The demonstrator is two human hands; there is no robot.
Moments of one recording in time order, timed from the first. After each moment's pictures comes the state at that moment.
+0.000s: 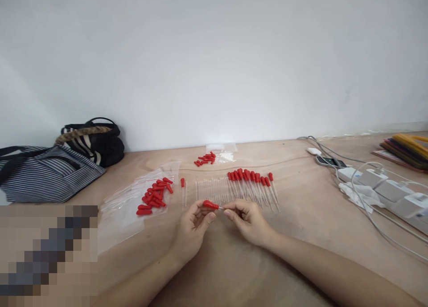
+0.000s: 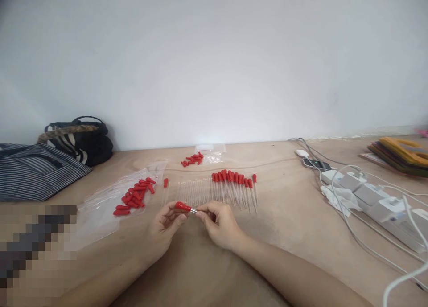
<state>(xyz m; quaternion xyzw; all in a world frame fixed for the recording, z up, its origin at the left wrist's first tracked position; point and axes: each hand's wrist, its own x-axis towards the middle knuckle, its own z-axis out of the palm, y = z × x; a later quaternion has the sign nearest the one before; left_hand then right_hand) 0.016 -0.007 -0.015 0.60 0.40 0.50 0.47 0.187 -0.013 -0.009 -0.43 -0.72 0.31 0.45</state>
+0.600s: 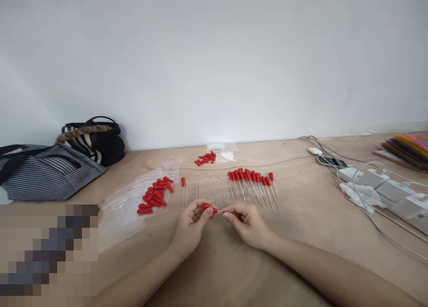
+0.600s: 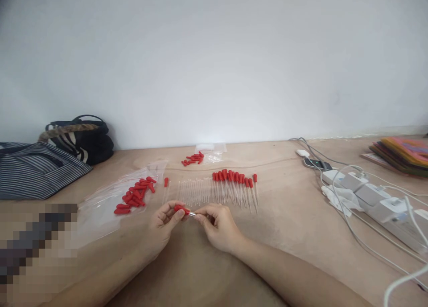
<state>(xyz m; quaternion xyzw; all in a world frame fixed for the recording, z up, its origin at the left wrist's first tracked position) 0.018 -0.008 0.000 0.52 0.44 0.51 0.53 0.183 -0.017 -0.010 -0.42 -0.71 0.34 0.45</state>
